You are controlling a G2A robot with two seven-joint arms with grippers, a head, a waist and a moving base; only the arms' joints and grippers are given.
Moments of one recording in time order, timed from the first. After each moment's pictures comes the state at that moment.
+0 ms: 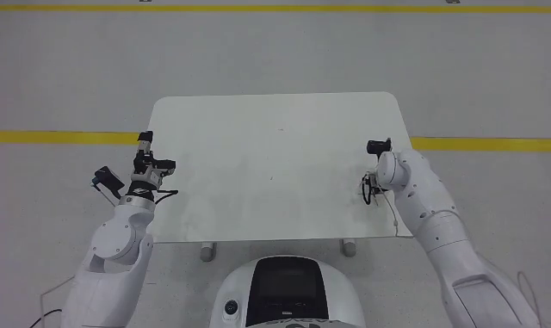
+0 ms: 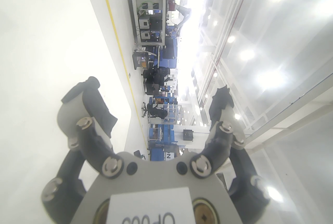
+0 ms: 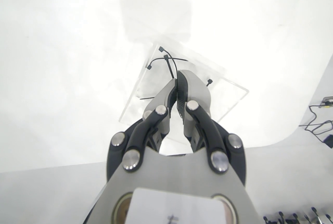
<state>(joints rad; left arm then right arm) 1.73 -1.15 -1.60 -1.80 -0.42 0.00 0.00 -1.05 -1.24 1.18 -1.16 -1.12 0.34 1.22</state>
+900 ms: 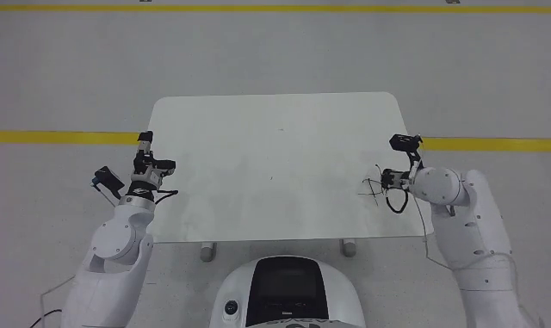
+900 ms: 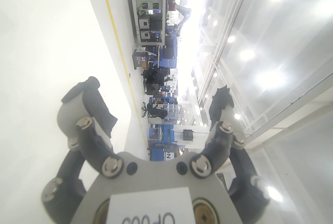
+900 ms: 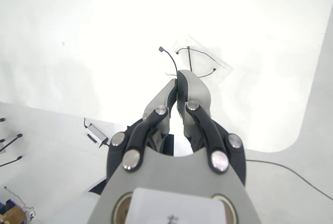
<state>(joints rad) 1.73 -1.15 -1.60 -1.80 -0.42 0.00 0.00 -1.37 -1.17 1.55 -1.59 -0.84 0.03 1.16</state>
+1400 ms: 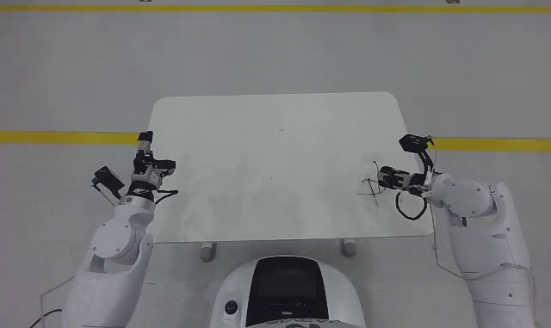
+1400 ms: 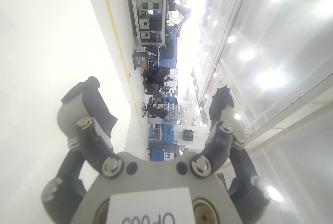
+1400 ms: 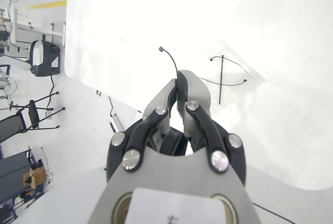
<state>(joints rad) 1.73 -1.15 -1.60 -1.80 -0.42 0.00 0.00 -1.43 -1.15 1.65 -1.61 -0.62 -0.16 1.12</state>
